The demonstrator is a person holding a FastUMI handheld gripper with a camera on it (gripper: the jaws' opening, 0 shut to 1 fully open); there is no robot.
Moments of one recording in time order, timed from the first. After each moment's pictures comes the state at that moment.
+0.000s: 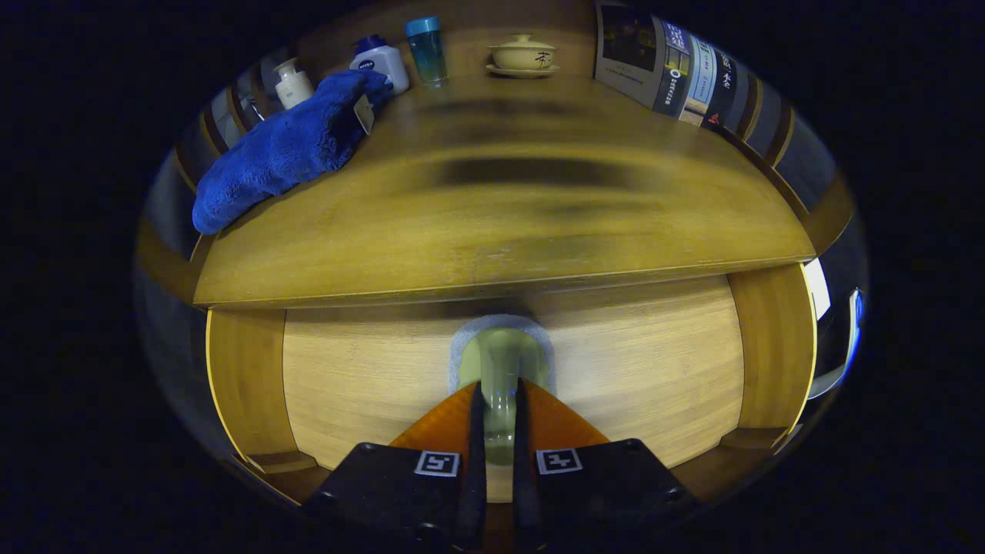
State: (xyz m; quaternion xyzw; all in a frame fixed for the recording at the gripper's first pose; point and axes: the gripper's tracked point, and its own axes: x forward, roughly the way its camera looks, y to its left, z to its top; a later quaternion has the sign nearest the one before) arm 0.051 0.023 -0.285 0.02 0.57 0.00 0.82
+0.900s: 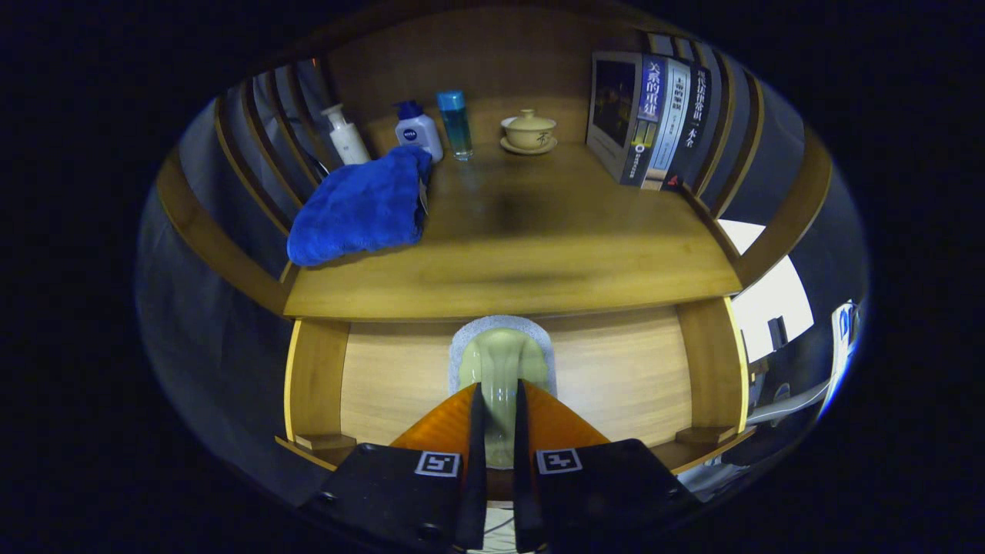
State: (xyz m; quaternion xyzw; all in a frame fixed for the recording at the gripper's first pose) arm 0.033 0.023 -0.162 0.01 0.50 0.03 0.86
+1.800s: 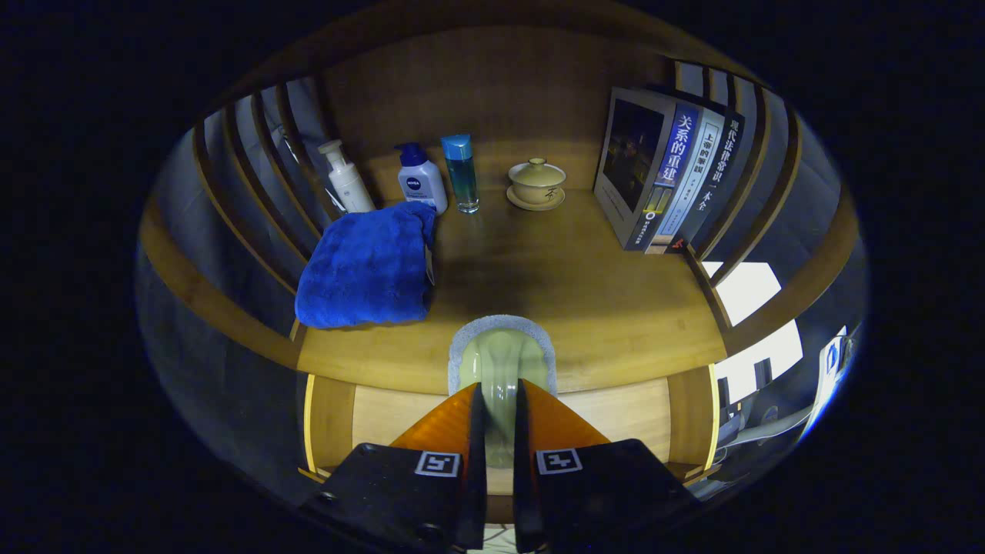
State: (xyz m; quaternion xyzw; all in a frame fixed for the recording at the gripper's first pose) arm 0.104 0.032 -0.126 0.00 0.48 0.03 0.88
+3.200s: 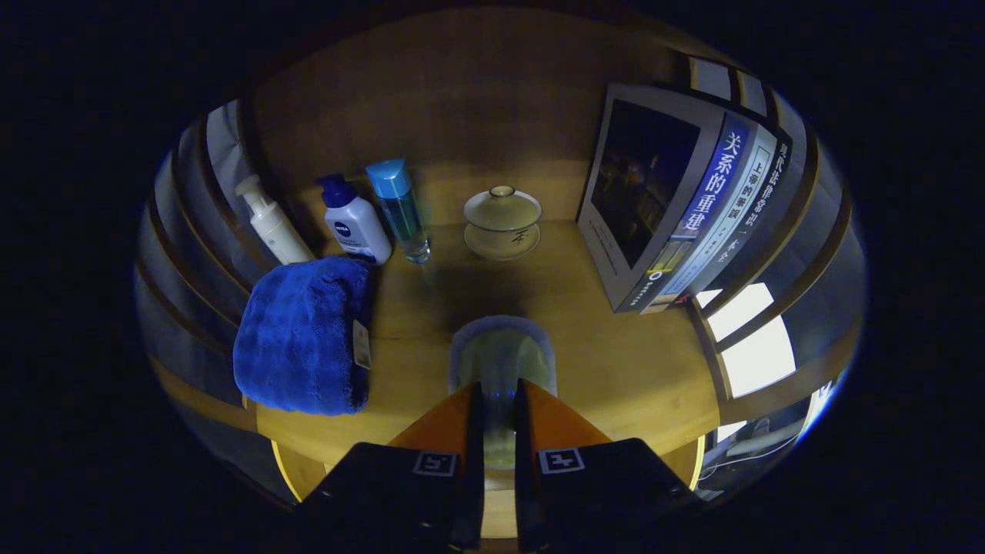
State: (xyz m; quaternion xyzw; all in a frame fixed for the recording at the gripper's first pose) arm 0.210 -0.006 -0.147 -0.01 0.47 0.00 0.88
